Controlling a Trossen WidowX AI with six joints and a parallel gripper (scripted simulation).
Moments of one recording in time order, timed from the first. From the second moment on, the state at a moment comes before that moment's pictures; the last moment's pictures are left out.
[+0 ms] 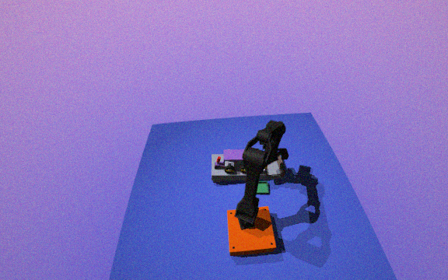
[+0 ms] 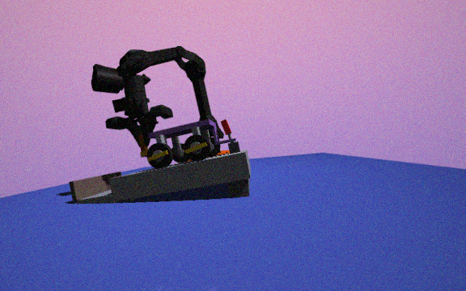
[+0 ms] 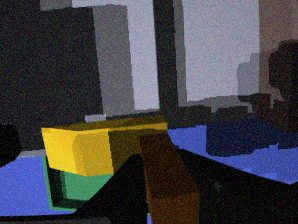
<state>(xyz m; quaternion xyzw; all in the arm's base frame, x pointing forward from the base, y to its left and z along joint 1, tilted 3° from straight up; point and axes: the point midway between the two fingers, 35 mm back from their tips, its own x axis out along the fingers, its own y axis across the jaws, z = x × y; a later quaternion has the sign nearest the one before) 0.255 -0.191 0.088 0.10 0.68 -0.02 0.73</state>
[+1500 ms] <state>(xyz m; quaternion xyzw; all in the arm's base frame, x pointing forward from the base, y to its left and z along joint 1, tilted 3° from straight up) 0.262 -0.167 0.058 0.10 0.68 -0.01 0.73</state>
